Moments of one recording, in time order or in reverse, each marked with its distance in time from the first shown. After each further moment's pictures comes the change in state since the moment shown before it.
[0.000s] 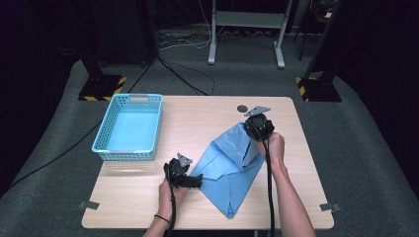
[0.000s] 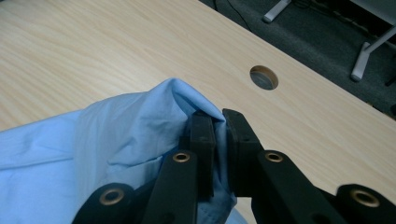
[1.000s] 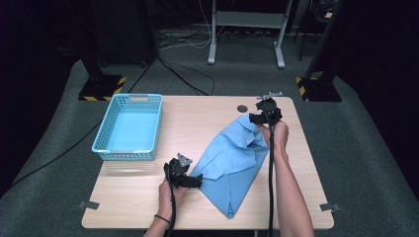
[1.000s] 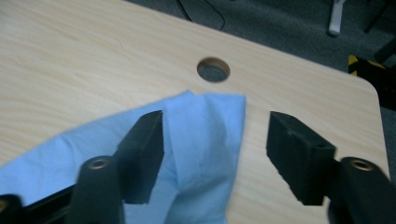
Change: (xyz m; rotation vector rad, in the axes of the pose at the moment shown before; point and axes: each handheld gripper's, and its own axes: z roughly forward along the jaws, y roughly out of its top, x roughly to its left) left arm 0.000 0.000 0.000 -0.001 0.000 0.001; right arm -0.053 0.007 0.024 0.052 -0.089 0.243
